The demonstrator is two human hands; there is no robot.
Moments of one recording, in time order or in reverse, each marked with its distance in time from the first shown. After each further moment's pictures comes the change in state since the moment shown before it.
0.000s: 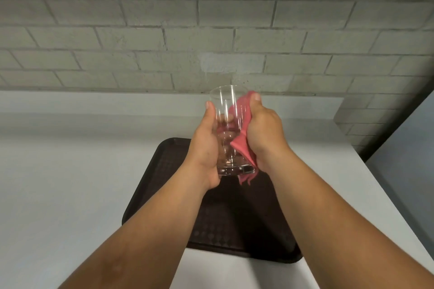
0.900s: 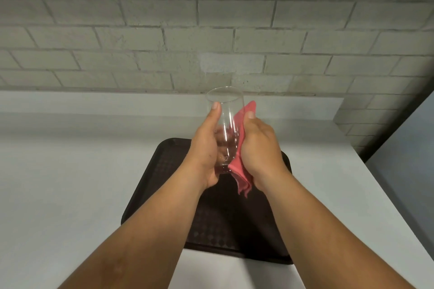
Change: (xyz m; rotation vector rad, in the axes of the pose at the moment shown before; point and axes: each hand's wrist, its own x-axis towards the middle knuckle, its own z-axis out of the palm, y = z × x) left_hand -0.010 0.006 0.001 0.049 -0.027 -0.020; right_hand -0.012 0.029 0.005 -0.120 -0.004 -0.042
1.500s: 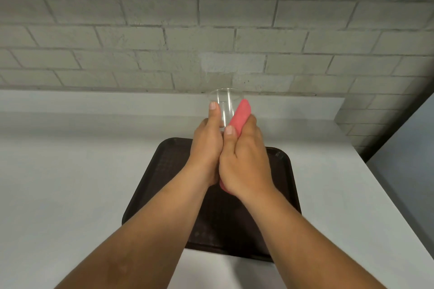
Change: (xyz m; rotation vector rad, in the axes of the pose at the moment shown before) left_hand 0.014 -0.003 0.003 0.197 0.222 0.060; right_hand -0.027 0.006 0.021 -0.372 0.034 -0.231
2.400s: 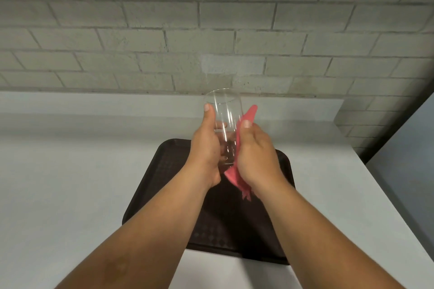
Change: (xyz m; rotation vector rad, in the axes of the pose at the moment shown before) left_hand -0.004 -0.001 -0.001 -0.185 -0.035 -0.065; right_hand 0.012 0.010 -0.017 0.271 -0.039 0.132
